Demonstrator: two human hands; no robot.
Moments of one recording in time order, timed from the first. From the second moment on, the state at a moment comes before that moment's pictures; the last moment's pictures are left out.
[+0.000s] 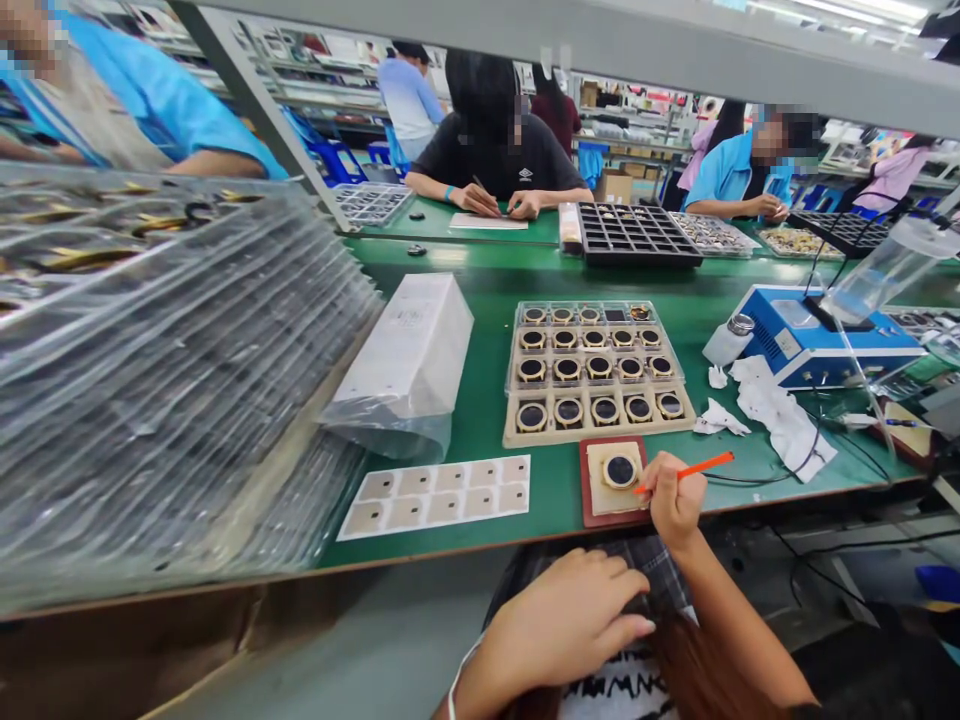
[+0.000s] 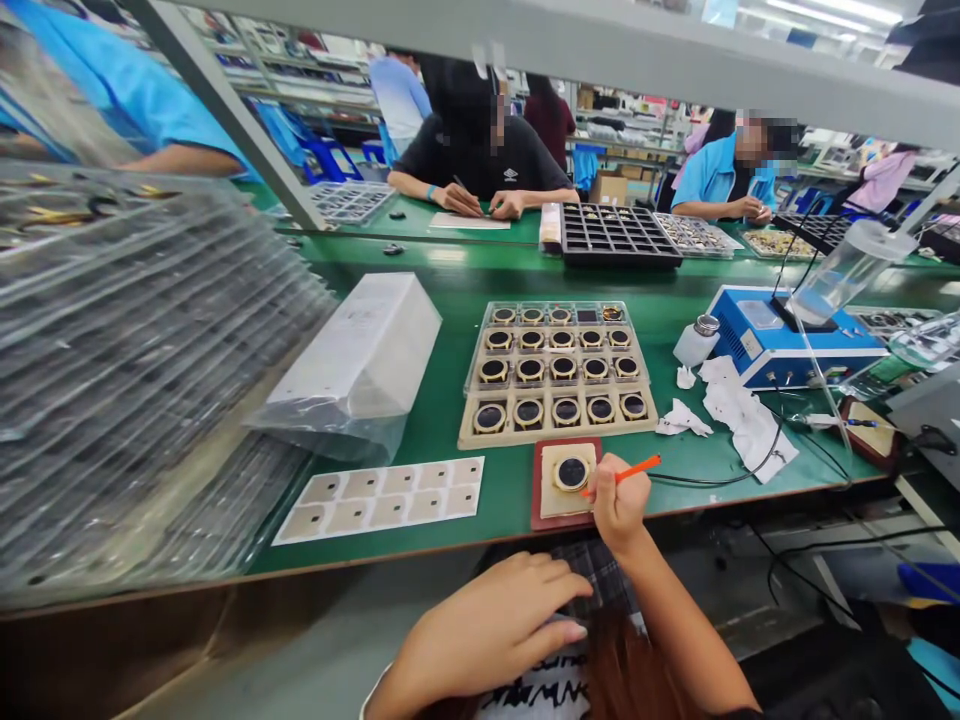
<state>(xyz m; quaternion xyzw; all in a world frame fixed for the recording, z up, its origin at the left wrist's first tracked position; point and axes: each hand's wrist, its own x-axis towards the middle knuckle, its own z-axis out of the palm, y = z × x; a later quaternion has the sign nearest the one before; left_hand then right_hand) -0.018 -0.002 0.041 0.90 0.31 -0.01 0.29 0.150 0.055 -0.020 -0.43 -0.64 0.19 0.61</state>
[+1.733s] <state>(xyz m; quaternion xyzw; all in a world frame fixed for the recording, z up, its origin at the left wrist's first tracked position) -0.048 0.000 0.032 0.87 0.34 0.01 0.36 0.179 0.093 0.058 -0.22 -0.95 0.14 0.19</state>
